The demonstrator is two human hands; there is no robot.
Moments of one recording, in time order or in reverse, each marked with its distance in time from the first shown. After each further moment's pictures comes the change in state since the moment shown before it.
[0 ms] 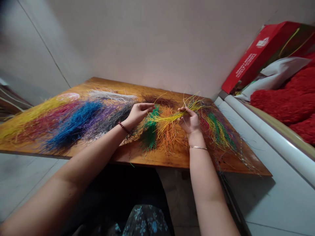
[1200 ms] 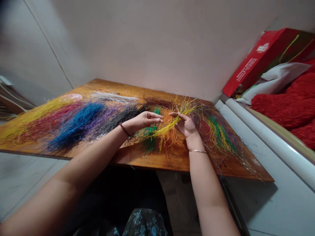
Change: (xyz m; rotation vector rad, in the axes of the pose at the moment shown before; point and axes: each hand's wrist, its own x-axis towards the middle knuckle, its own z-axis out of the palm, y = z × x) left_hand -0.011 0.006 0.002 -0.212 -0.496 -0.139; right_hand -0.002 0.013 0.017 -0.170 -0.008 0.149
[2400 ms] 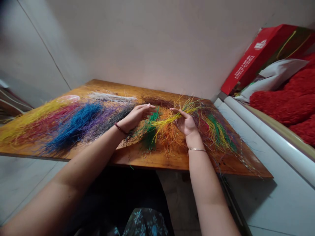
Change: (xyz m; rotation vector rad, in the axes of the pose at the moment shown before) left_hand 0.002 0.005 -0.009 -0.044 0.332 0.045; right_hand -0.005 -0.007 0.003 -0.011 -0.008 -0.044
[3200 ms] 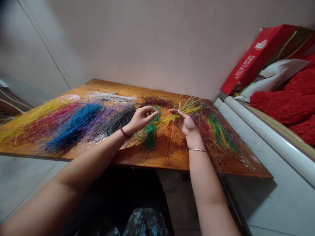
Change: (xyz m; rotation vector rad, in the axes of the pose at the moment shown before) left_hand -0.012 0.002 0.019 0.589 0.114 0.462; right_hand 0.006 0.006 -0.008 -0.129 -0.072 -0.049
